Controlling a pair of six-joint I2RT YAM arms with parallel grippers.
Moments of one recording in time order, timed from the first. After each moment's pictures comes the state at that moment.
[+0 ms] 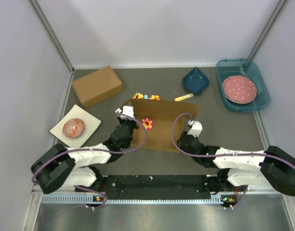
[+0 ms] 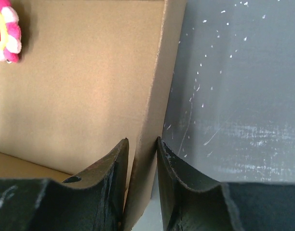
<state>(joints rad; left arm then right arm) -0.85 1.25 0.36 0.89 -0.69 -0.02 0.99 1.13 0.31 0.10 0.53 0.81</state>
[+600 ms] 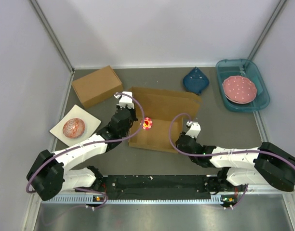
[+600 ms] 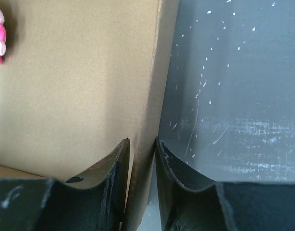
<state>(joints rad) -0.76 1.18 0.62 0.36 -0.57 -0.19 1.03 1.20 0.33 0.13 0.58 0.87</state>
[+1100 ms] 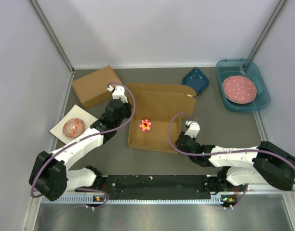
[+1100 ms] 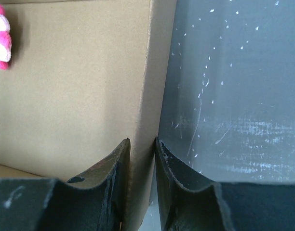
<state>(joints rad) -0.56 1.19 0.73 0.10 -0.27 -0.33 1.03 1.22 0.35 0.11 0.58 0.88</state>
